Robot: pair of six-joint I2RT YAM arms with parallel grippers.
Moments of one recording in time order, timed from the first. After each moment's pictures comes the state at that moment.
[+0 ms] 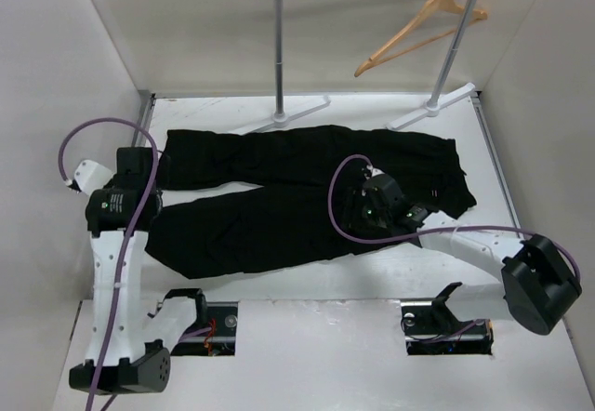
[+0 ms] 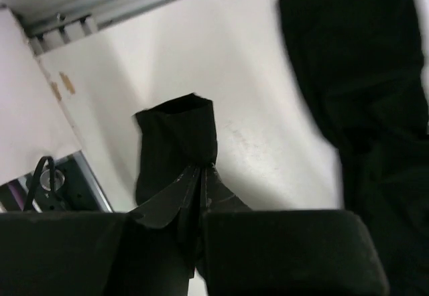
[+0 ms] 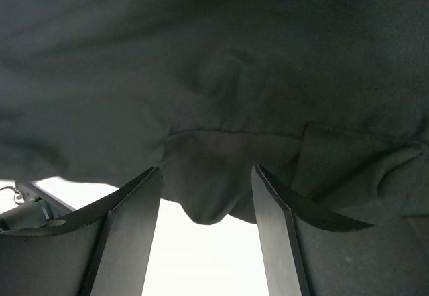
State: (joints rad) left arm 0.05 0.95 1.25 -1.34 -0.57 -1.03; right arm 0.68 1.27 0.68 -0.17 -0.08 0.78
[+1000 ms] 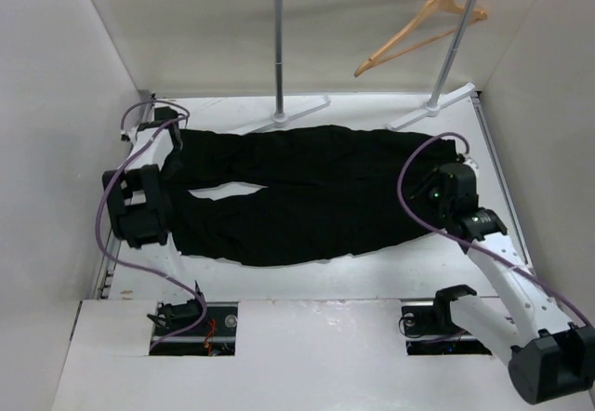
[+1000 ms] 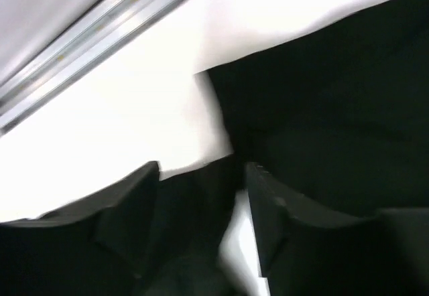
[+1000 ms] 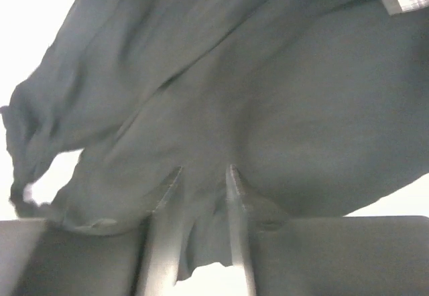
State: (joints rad) left arm 0.13 1.96 1.51 -0.89 -0.62 -0.78; right arm 0.27 0.89 0.68 -0.40 0.07 0.84
